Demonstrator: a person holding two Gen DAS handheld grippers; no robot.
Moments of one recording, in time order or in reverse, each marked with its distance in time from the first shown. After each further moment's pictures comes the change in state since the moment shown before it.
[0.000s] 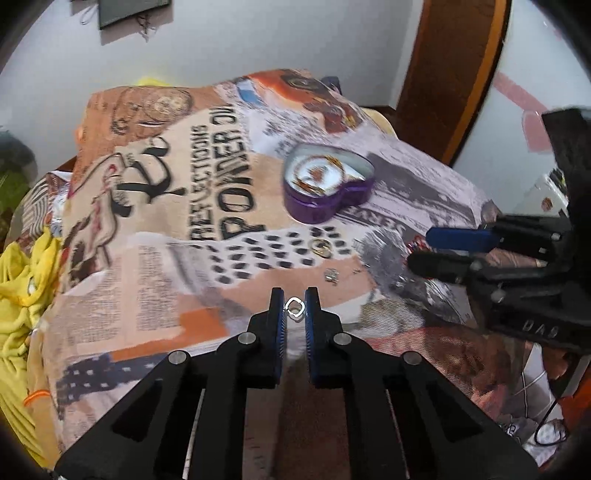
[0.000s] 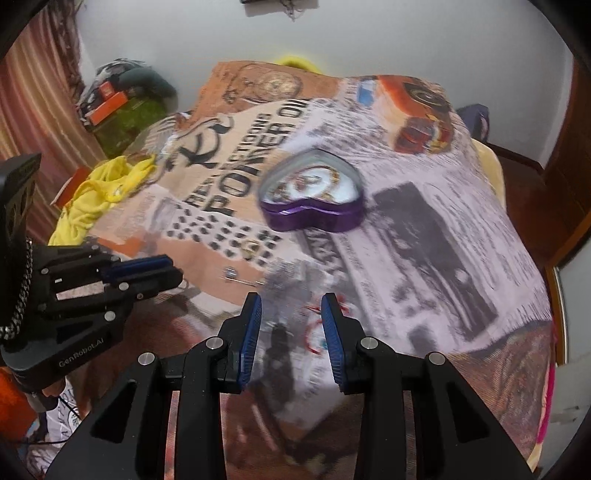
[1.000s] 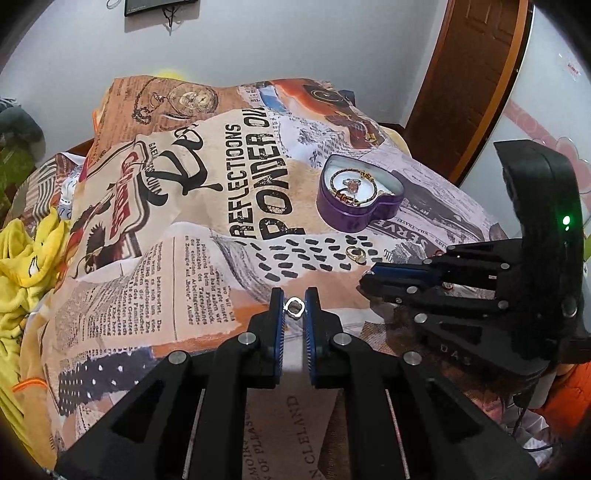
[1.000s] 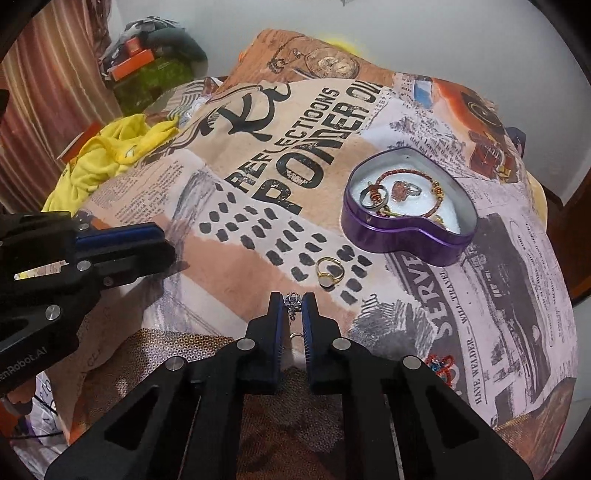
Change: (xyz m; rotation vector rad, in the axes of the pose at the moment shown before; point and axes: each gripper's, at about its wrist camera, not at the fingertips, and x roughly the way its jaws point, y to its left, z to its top) left arm -0.007 0.033 -0.005 -0.078 -0.036 -0.019; right arm 0.052 0.043 0.015 -0.126 0.065 -0.003
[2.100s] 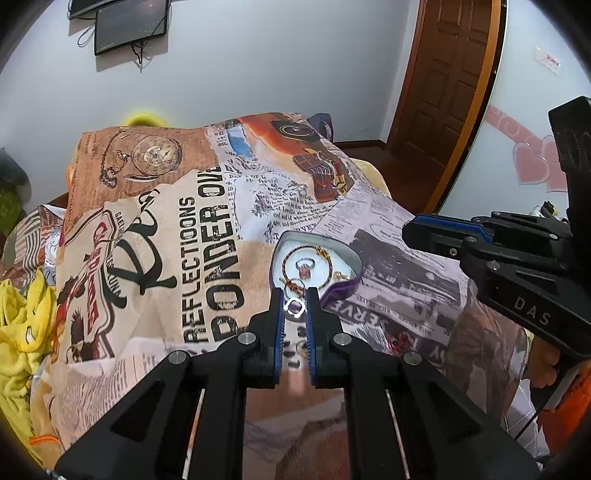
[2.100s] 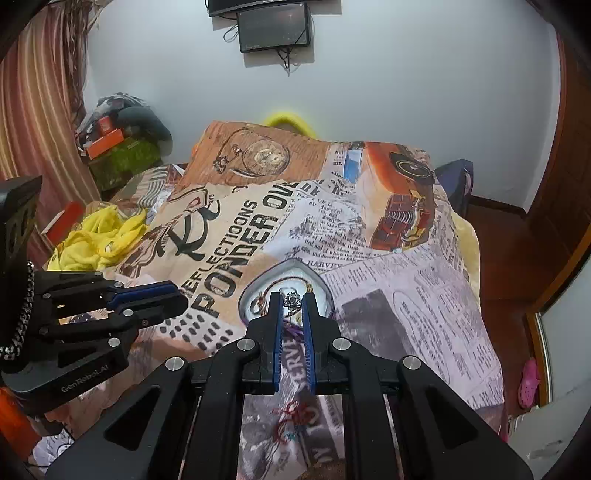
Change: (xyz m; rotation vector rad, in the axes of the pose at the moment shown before) left arm 0.006 -0.047 0.074 0.085 -0.083 -0.030; right arm -0.087 -0.063 0.036 0.100 -0.262 -0.102
